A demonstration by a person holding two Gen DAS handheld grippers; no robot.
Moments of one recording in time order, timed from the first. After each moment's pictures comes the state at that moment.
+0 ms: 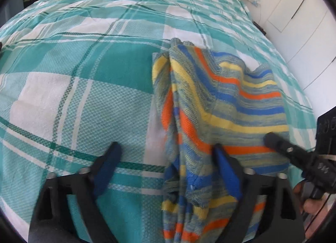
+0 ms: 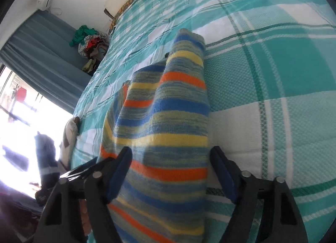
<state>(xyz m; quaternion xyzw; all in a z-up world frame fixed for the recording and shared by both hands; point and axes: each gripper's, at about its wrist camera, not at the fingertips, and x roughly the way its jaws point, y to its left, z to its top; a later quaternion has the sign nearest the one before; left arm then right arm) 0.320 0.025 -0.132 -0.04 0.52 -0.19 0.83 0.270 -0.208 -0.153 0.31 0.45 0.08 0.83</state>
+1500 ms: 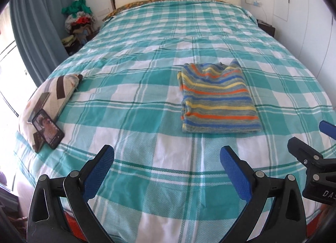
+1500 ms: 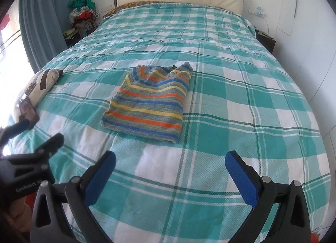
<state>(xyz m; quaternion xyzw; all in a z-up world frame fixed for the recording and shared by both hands) 0.091 0.021 0.009 0.11 0.41 -0.04 0.90 0.057 -0.141 0.010 0.06 0.45 -0.07 0.89</state>
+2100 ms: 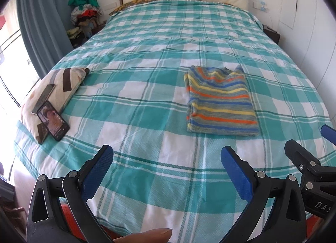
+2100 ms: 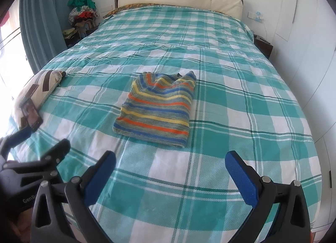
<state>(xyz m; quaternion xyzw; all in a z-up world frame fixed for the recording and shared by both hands) 0.083 0.035 0.028 0.08 0.42 -0.03 0.90 0.057 -0.109 0.043 0.03 0.44 -0.10 0.89</state>
